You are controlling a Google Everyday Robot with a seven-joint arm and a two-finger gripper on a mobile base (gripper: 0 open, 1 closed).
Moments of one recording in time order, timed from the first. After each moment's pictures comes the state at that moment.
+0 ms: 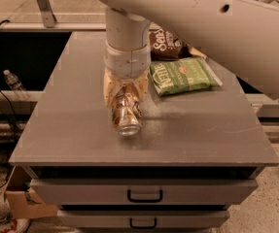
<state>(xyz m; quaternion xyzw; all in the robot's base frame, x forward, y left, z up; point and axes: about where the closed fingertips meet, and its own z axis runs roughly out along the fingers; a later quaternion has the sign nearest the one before) 0.521 0.027 0.873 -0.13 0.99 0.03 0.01</state>
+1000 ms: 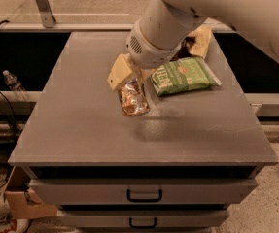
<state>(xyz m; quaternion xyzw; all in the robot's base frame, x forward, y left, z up) 0.538 0.016 0.921 -0.29 0.92 0.14 0.21</state>
